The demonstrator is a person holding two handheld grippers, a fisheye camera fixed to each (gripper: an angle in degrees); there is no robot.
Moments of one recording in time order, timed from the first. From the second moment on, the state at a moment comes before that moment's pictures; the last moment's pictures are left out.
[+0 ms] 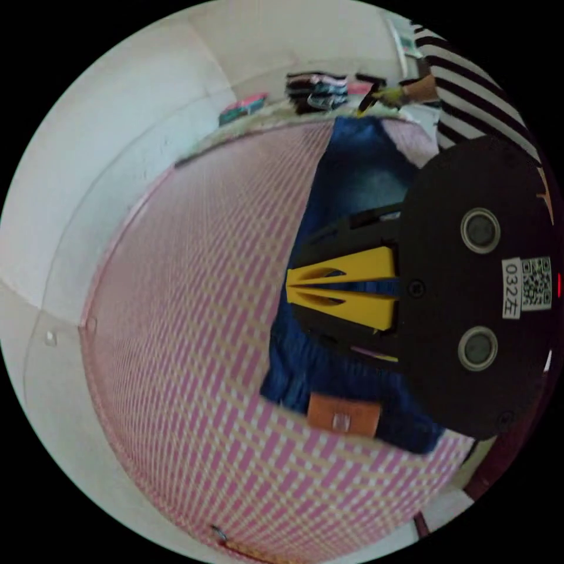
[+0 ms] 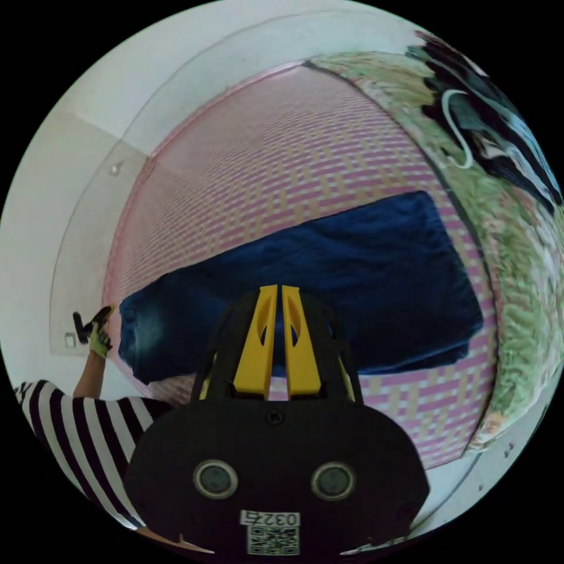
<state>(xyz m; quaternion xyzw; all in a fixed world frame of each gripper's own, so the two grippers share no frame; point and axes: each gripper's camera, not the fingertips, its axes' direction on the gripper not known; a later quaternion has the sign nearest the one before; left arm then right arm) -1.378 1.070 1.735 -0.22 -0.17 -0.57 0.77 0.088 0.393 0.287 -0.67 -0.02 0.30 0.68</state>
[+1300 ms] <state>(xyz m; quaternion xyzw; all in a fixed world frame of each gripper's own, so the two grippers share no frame) -1.341 1.103 1.954 -0.35 0.15 -0.55 0.75 0.296 0.377 0.102 -0.55 0.09 0.55 0.62</state>
